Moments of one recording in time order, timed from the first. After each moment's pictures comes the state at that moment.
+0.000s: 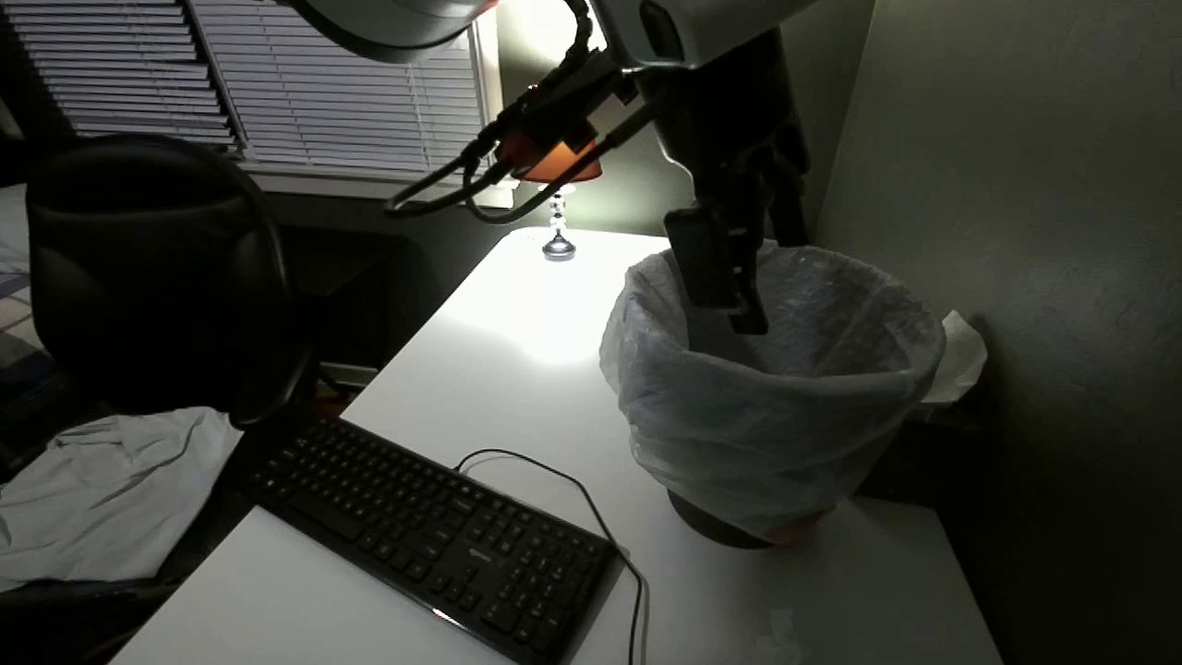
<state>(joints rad) -0.29 0.00 -0.39 -2.12 -0.26 2.57 1.28</state>
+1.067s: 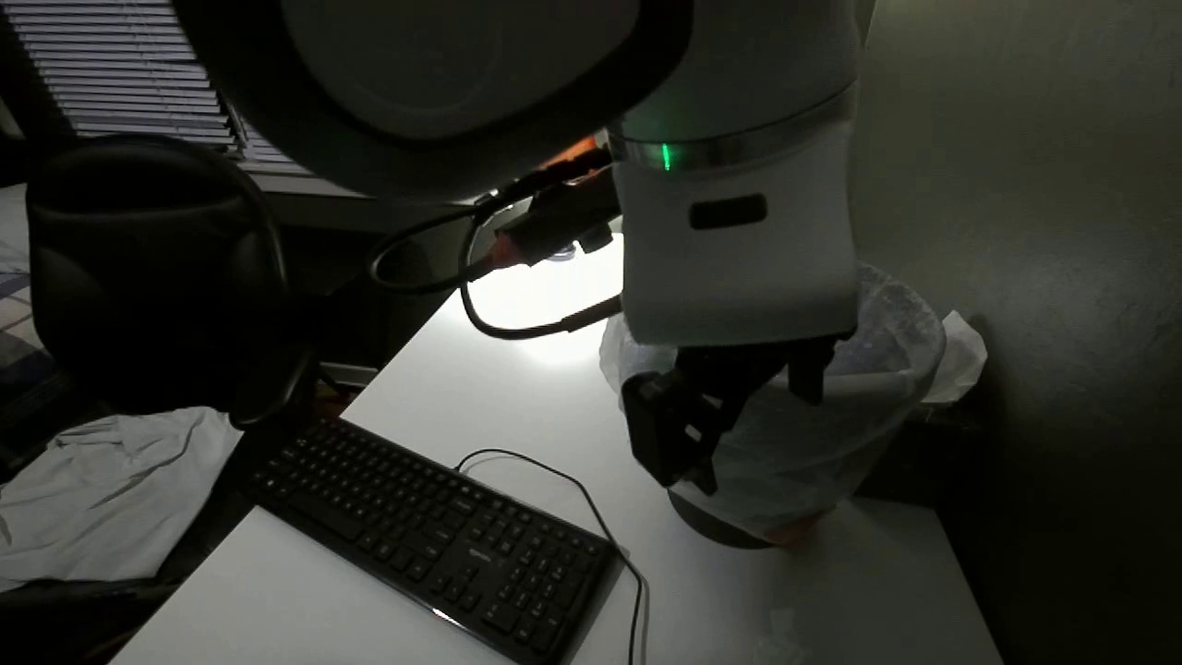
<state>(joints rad) -0.40 0.00 -0.41 -2.26 0.08 2.57 1.27</state>
